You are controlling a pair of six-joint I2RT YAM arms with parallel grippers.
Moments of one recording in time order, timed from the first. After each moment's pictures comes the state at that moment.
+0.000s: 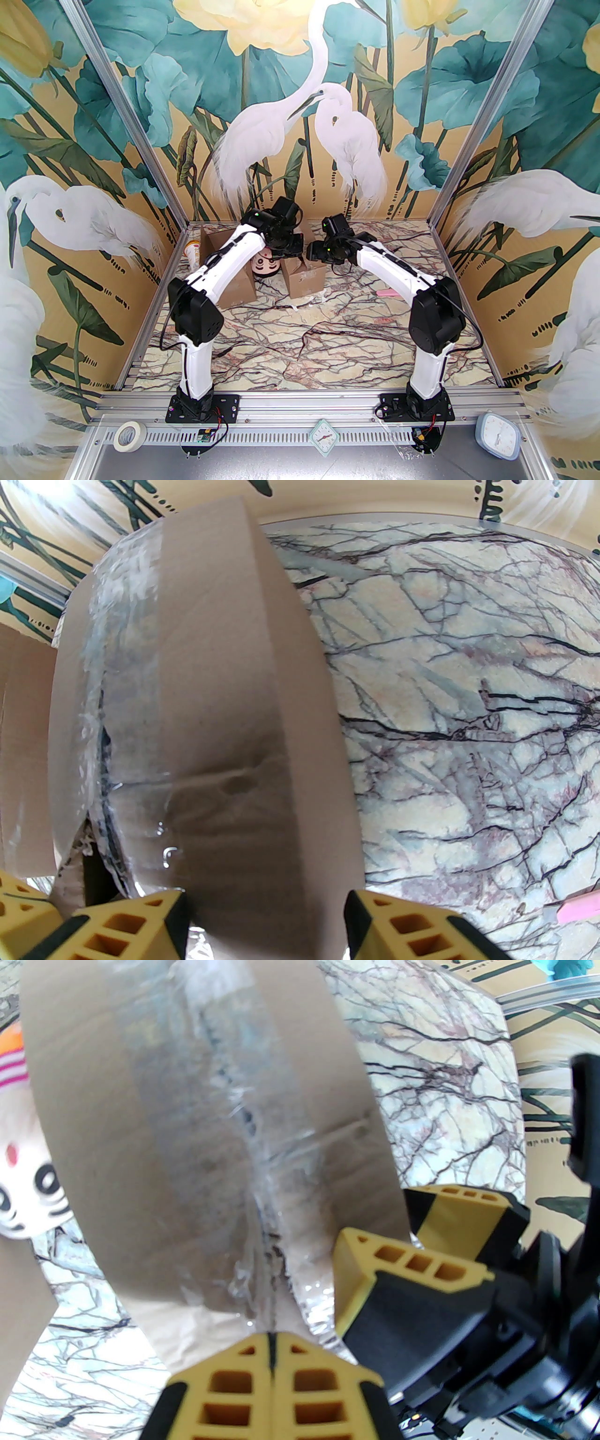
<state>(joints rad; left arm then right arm) -0.54 1.96 2.03 -1.13 0.13 -0.53 0.52 1.89 1.64 -0.64 -0.11 0.51</state>
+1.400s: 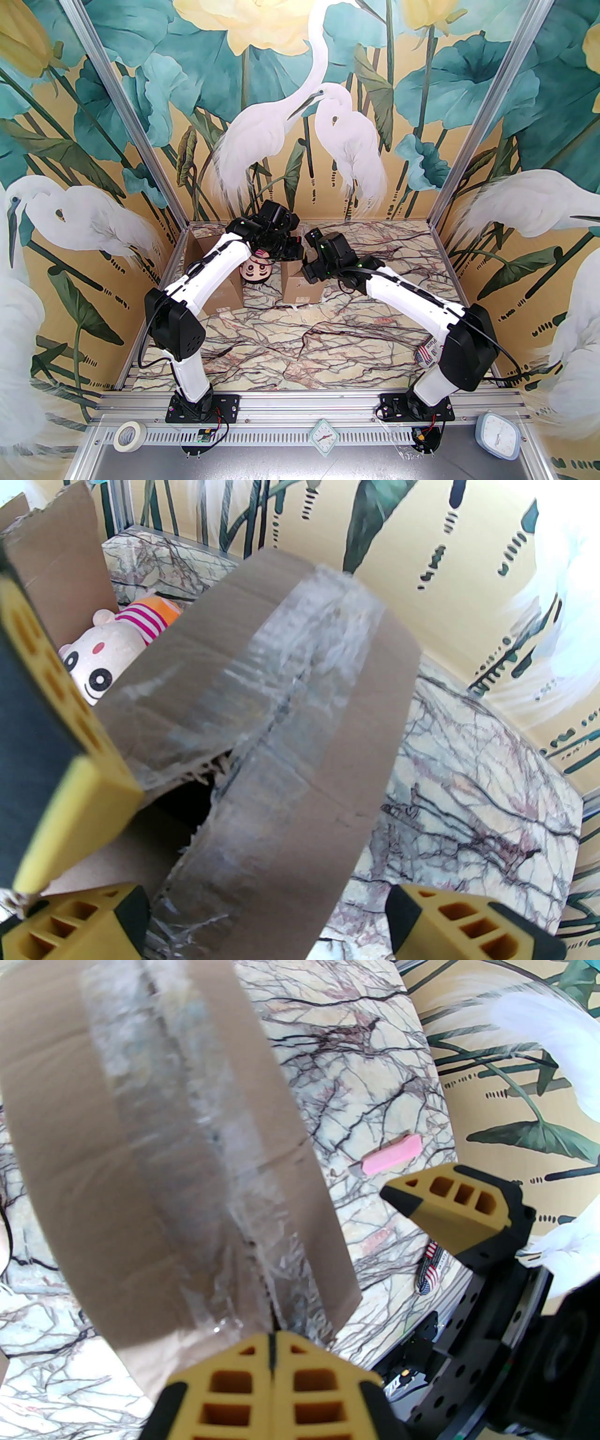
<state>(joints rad) -0.52 1.83 1.85 -0.97 0.37 -0.43 0.69 1.60 1.34 -0.46 0.16 -0.04</state>
